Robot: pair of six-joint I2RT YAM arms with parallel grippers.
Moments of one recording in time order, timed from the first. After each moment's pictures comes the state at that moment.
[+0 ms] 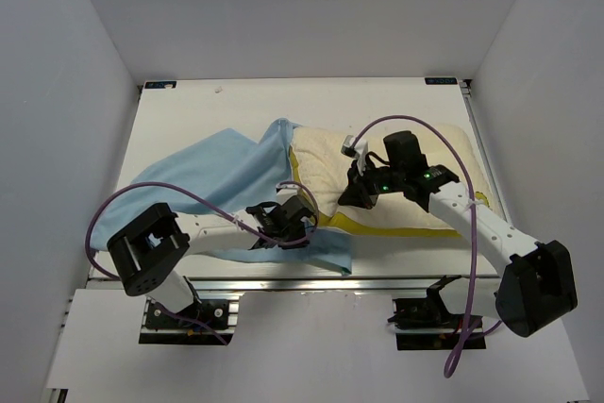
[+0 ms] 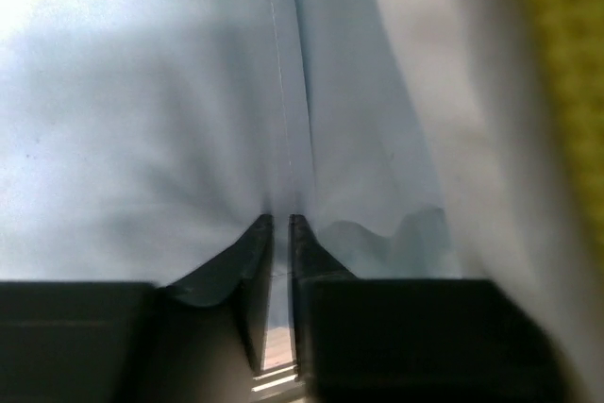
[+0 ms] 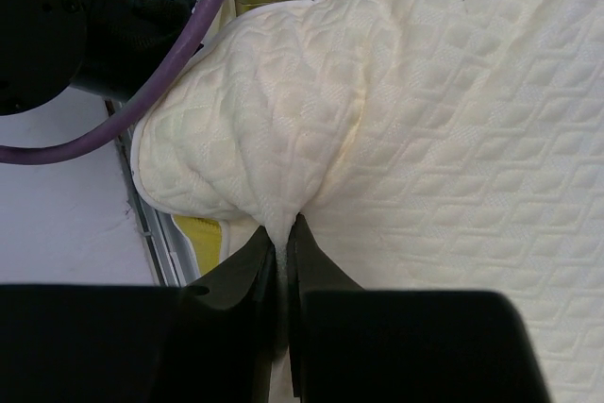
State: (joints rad) left arm -1.00 1.56 0.77 -0.24 -0.20 -0.98; right arm 0.50 1.24 0.90 -0.42 -0.73 -0.26
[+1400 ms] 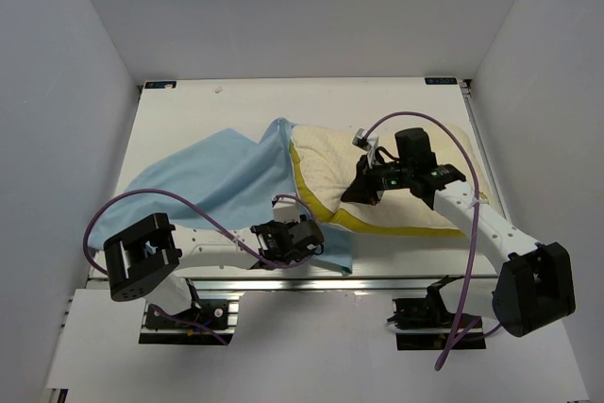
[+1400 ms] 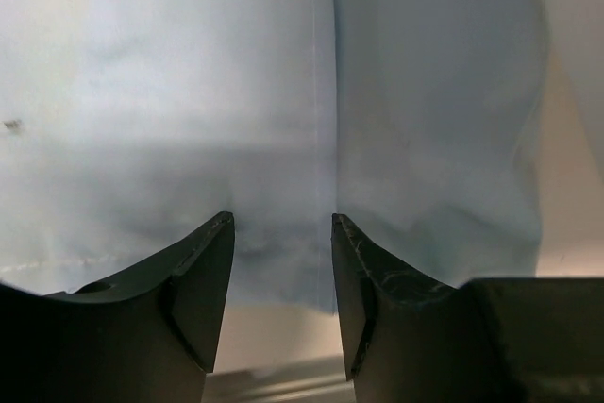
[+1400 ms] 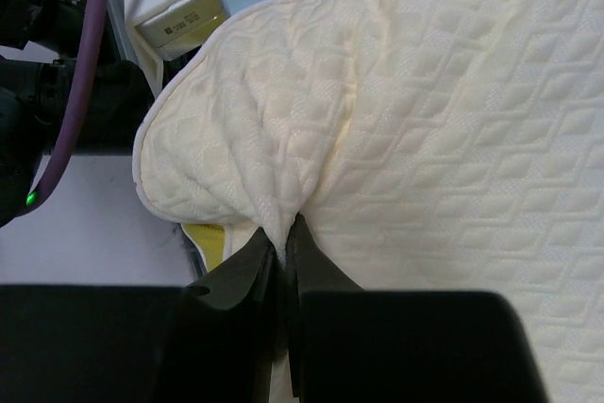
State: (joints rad) left arm -1.19 1.50 0.73 -0.28 -0.53 -1.17; right arm 0.42 1.24 0.89 -0.37 -0.86 -0.14
